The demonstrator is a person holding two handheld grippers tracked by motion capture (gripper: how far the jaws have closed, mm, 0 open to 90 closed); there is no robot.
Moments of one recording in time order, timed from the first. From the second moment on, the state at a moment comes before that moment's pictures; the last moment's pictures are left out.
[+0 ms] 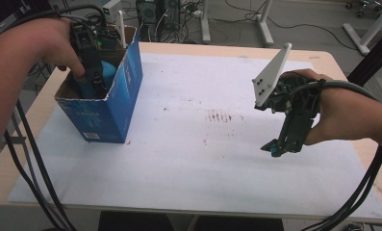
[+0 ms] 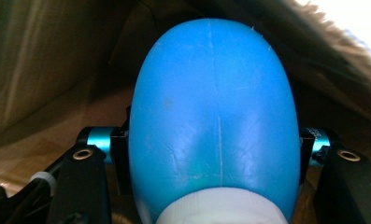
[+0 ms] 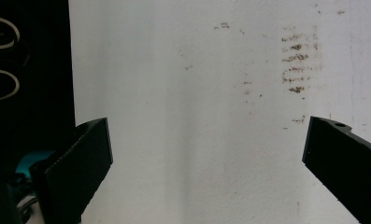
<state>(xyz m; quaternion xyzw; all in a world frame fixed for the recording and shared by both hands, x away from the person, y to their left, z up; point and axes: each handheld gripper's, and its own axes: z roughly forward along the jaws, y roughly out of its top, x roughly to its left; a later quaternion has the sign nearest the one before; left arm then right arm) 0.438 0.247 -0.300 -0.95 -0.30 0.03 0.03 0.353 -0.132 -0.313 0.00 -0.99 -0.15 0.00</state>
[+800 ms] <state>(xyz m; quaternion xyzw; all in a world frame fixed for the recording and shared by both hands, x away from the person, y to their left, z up) 0.437 0.242 -0.280 -0.95 -0.31 0.02 0.02 0.350 -0.133 -0.315 0.00 -0.99 -0.15 0.00</state>
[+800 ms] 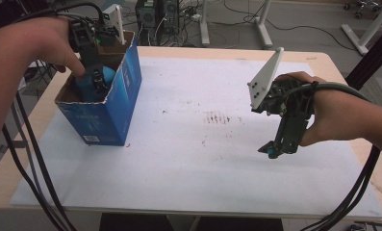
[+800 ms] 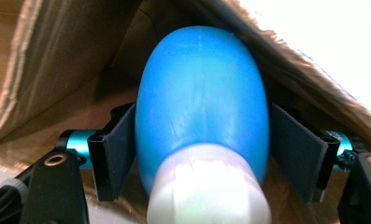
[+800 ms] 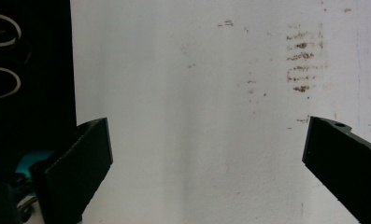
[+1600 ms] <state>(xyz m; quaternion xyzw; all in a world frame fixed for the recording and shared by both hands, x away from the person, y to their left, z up) 0.413 0.229 -0.192 -0.96 -0.27 -0.02 0.00 0.362 -0.144 -0.290 -0.01 -0.99 -0.15 0.01</state>
